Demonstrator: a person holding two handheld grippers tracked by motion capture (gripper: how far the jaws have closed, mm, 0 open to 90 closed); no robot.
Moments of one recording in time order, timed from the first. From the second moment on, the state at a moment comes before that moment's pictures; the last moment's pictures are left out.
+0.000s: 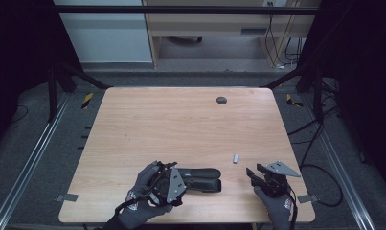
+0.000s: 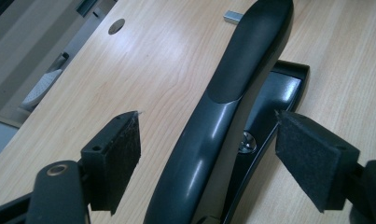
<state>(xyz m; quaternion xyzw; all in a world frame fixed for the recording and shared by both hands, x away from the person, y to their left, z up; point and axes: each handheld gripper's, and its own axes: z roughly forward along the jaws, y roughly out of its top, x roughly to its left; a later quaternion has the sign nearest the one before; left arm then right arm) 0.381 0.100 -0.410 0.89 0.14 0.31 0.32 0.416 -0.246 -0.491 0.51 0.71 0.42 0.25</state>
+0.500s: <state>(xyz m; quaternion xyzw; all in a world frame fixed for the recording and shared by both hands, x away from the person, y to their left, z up) 0.382 0.081 -0.413 0.89 0.11 0.32 0.30 0.417 -0.245 -0.493 0.51 0.71 0.42 0.24</state>
